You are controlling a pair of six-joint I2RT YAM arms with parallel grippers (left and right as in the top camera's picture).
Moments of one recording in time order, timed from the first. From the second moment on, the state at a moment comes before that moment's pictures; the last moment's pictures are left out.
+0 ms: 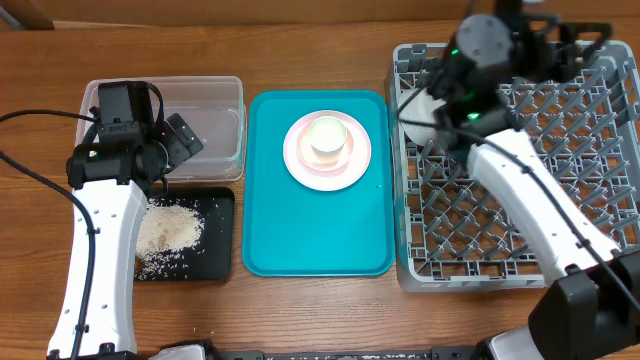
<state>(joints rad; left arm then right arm) 0.10 1.42 1.28 -0.92 -0.14 -0.55 0.31 1.67 1.41 0.49 1.54 -0.94</state>
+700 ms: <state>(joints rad) 0.10 1.42 1.28 -0.91 -0.14 -0.55 -0.01 1.55 1.41 0.52 1.48 -0.95</state>
